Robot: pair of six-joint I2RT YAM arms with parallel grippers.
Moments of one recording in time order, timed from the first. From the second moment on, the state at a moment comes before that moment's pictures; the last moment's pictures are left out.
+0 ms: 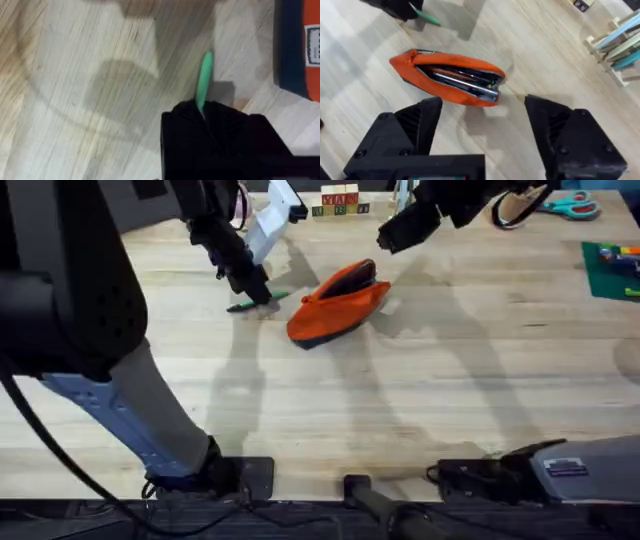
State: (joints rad) left arm -0.03 1.96 1.40 -0.92 0.24 1.04; right arm 0.28 1.60 1.60 -1.01 -0.35 -0.41
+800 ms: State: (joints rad) left arm -0.05 2.01 1.77 -1.25 0.24 0.85; right arm 0.25 1.45 1.62 -1.17 -0.36 -0.32
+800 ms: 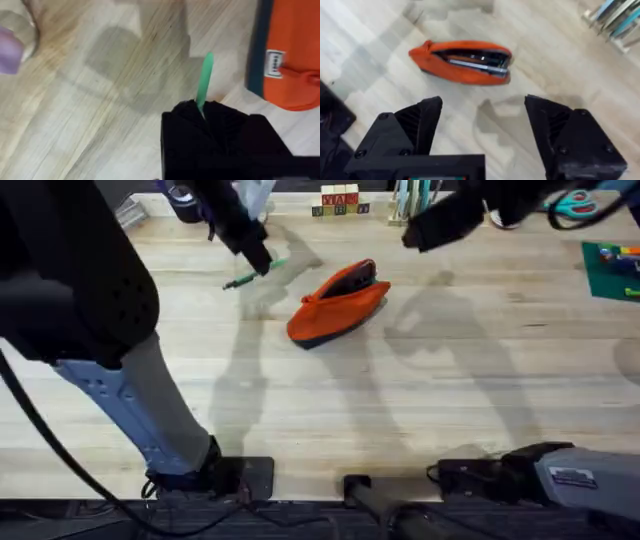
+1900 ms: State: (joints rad) left arm -0.45 2.01 2.15 -1.41 0.21 0.58; right arm 0.25 1.20 1.62 -1.30 -0.25 -0.35
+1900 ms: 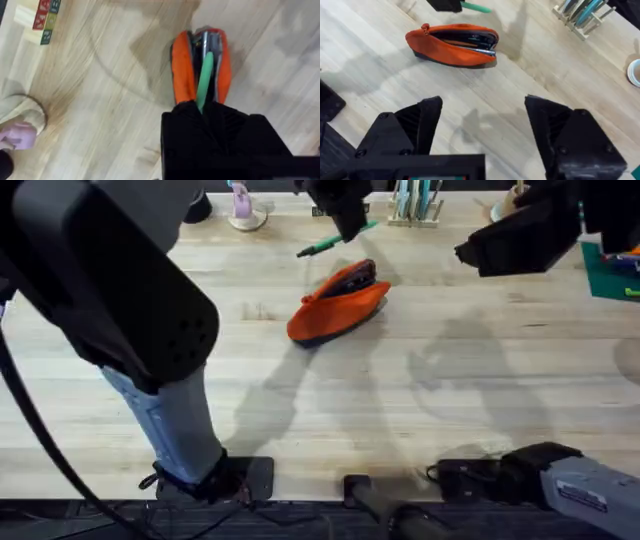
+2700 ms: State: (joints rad) left arm -0.55 2.02 2.15 -1.32 0.25 0.40; right arm 0.25 1.20 1.62 -1.30 -0.24 -0.36
